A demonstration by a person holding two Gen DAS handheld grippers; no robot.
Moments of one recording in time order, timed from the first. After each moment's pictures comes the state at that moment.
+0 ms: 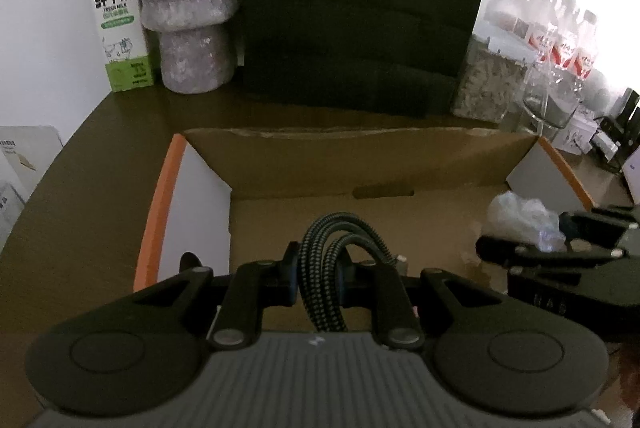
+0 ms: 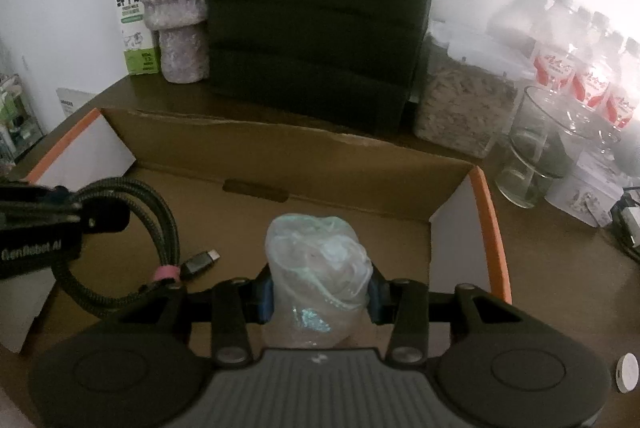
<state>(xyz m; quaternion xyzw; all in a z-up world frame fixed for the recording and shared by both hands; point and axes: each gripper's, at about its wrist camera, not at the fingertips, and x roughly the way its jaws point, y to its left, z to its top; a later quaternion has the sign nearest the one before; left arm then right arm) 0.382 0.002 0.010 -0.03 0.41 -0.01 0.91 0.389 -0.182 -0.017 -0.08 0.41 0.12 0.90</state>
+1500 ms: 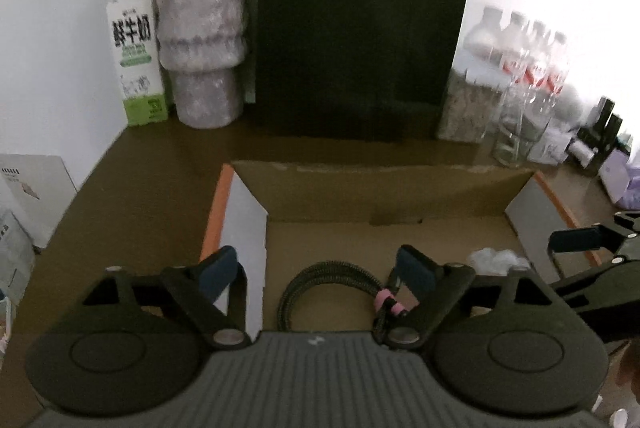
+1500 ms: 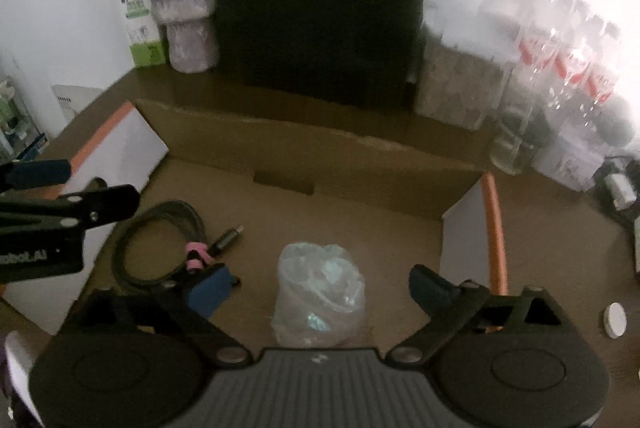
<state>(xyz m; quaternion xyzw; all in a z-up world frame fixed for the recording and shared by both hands) 0.338 0.023 0.048 -0.02 0.35 -0.04 0.93 0.347 -0.167 0.020 -0.06 0.44 0.10 0.89</state>
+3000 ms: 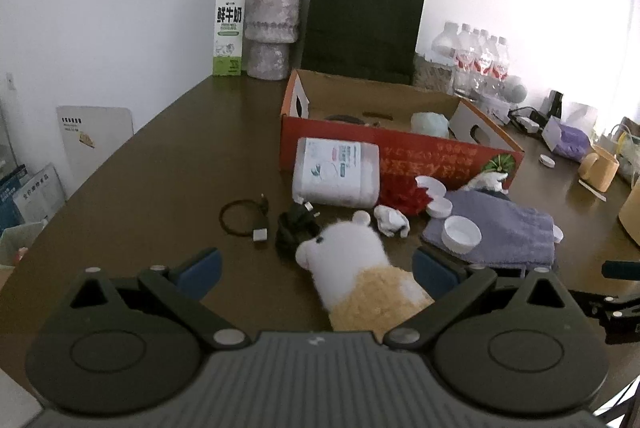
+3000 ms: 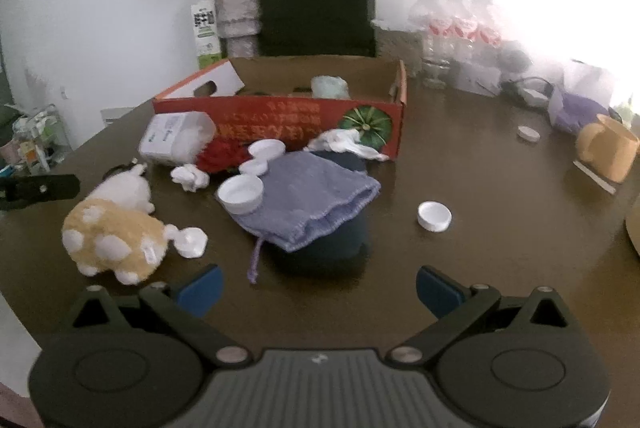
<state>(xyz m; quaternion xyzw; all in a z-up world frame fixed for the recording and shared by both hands) 0.023 0.044 0.017 -0.05 0.30 -0.01 0.95 -0.002 -0.232 -0.017 -0.01 0.34 0.10 0.93</state>
